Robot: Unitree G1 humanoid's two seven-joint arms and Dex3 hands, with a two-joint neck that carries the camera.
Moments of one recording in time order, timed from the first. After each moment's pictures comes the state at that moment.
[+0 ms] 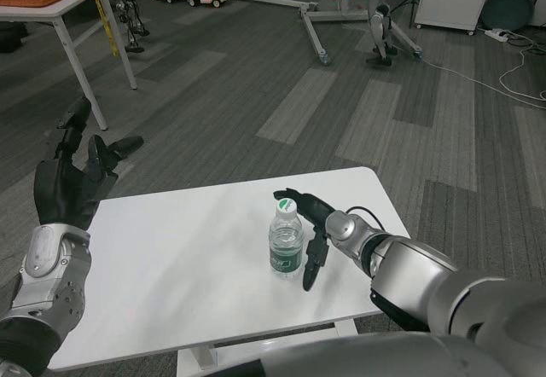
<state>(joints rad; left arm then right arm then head) -0.54 0.29 -0.45 0.73 -0.75 -0.67 -0.01 -0.61 -0.26 0.56 1.38 0.14 -0.43 0.01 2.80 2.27</state>
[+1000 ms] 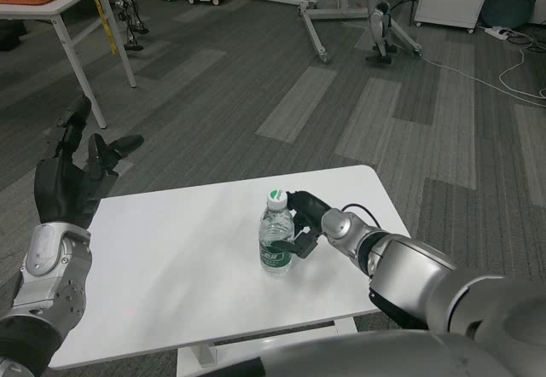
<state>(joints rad) -0.54 0.28 -0.45 0.73 -0.75 -0.67 -0.01 -0.61 -0.26 0.58 1.37 0.14 -0.43 0.00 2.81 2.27</state>
